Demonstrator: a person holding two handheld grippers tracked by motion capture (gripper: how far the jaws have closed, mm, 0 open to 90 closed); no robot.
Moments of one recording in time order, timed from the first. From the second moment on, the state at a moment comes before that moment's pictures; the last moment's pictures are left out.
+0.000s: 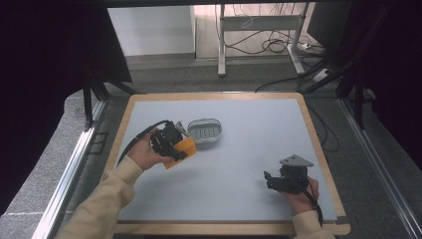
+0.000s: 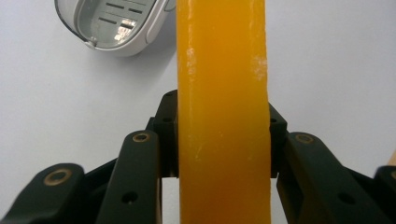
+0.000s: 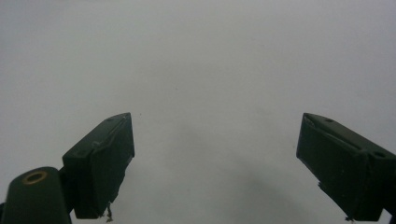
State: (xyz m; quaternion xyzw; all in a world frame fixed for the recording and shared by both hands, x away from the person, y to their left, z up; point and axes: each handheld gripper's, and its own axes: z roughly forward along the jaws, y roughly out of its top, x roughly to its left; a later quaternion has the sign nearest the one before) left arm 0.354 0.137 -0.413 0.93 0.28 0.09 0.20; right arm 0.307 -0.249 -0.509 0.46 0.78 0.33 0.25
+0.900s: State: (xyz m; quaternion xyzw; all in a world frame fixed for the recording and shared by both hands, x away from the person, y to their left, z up) left arm 0.376 0.131 -0.409 0.94 0.26 0.09 0.21; right arm 0.308 -0.248 -0.511 0.46 0.79 0.32 0.25
